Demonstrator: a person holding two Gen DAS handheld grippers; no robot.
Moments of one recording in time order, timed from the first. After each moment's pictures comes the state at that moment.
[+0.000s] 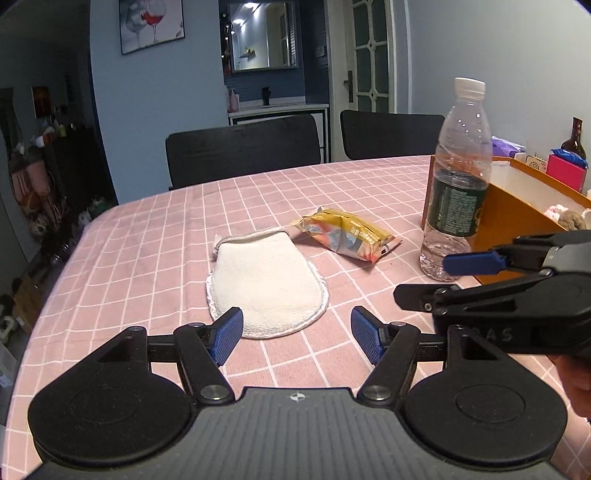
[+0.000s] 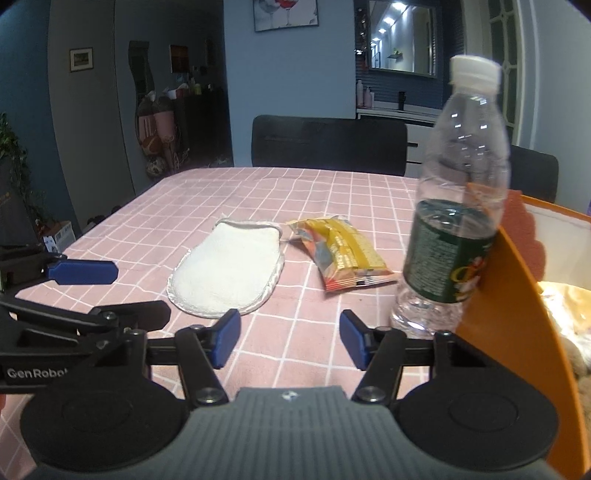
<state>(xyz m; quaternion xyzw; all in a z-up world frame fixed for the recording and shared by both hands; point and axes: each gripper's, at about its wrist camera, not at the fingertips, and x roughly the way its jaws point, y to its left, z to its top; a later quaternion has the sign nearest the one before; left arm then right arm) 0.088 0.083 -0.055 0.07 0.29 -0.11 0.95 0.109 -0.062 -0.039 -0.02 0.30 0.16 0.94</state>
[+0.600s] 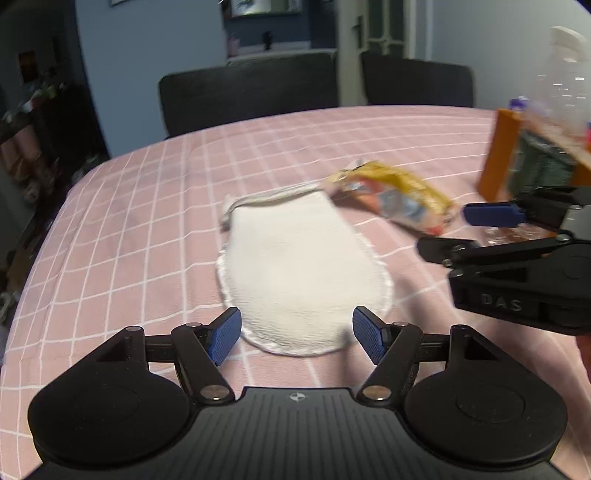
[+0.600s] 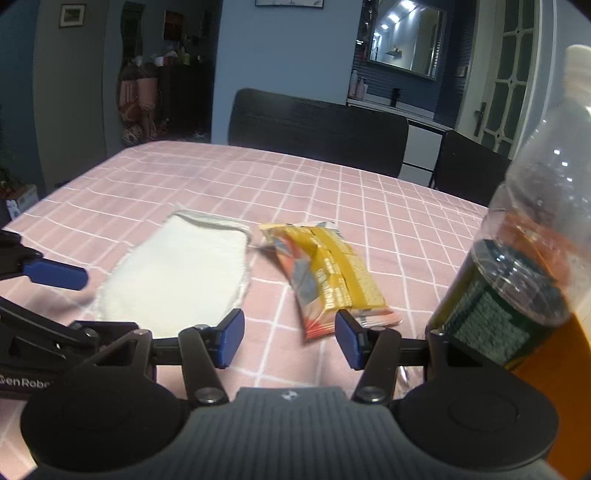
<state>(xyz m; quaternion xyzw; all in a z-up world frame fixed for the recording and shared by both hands) 0.178 0.103 -0.087 0.08 0.38 -0.10 0.92 0.195 -0.027 -0.067 -0.10 0.31 0.12 0.94</state>
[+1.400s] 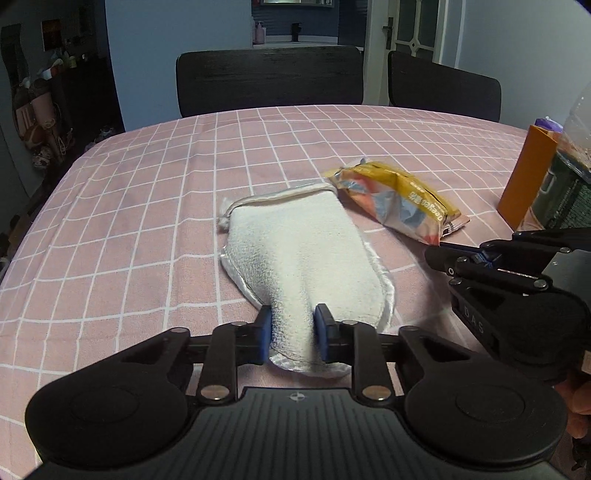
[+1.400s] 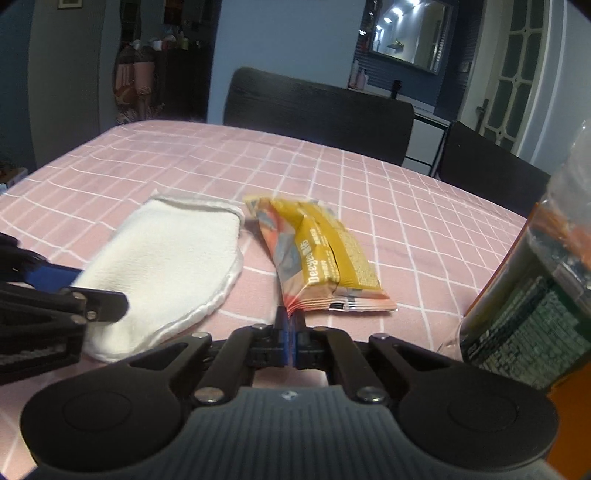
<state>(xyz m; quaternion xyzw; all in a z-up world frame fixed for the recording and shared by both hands) 0.196 0.095 -0.097 0.03 0.39 -0.07 0.92 0.212 -0.016 -0.089 -0.11 0.32 0.12 0.93</state>
